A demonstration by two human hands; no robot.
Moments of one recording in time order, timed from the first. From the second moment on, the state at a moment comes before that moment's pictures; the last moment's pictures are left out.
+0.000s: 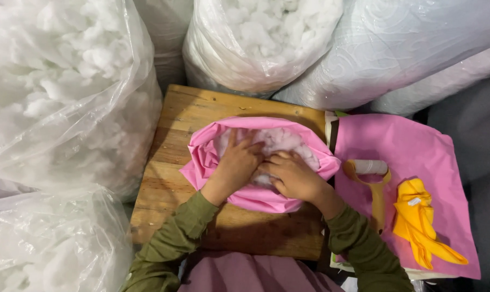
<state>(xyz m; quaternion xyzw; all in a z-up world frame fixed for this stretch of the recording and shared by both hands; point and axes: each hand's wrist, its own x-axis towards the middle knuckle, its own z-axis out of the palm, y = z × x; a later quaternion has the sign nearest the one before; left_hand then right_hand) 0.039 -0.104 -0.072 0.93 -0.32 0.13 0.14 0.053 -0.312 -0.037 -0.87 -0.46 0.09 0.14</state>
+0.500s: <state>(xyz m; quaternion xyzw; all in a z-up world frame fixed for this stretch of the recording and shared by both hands) 0.043 -0.053 -0.065 0.90 -0.32 0.15 0.25 0.063 -0.319 -0.065 -0.87 -0.44 -0.18 0.11</state>
